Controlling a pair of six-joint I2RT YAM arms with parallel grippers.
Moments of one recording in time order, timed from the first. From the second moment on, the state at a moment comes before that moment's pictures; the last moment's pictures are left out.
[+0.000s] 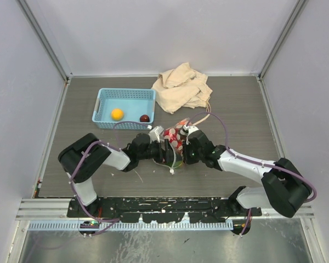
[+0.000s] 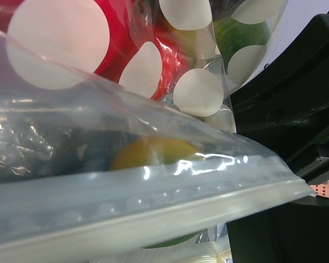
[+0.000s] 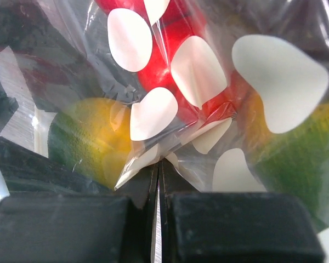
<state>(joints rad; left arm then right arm) -0.79 1.79 0.58 0.83 0.43 -0.87 0.71 1.28 0.57 -0.12 -0.05 0.45</state>
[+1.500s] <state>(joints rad) -0.80 1.71 0.58 0.71 0.39 -0.94 1.21 0.99 0.36 0.09 0.46 0.68</state>
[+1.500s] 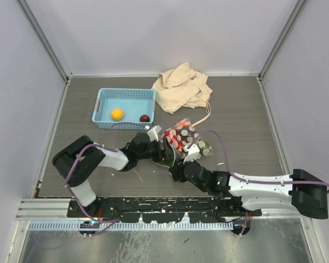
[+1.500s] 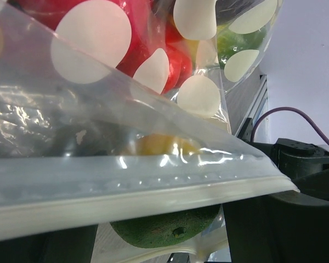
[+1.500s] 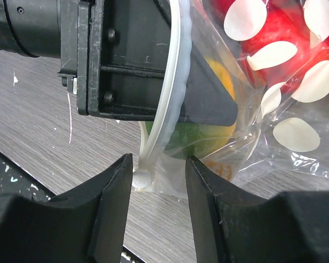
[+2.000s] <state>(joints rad) -0.80 1.71 0.58 0.70 0.38 -0.95 1.31 0.99 0.37 0.14 0.72 0.79</state>
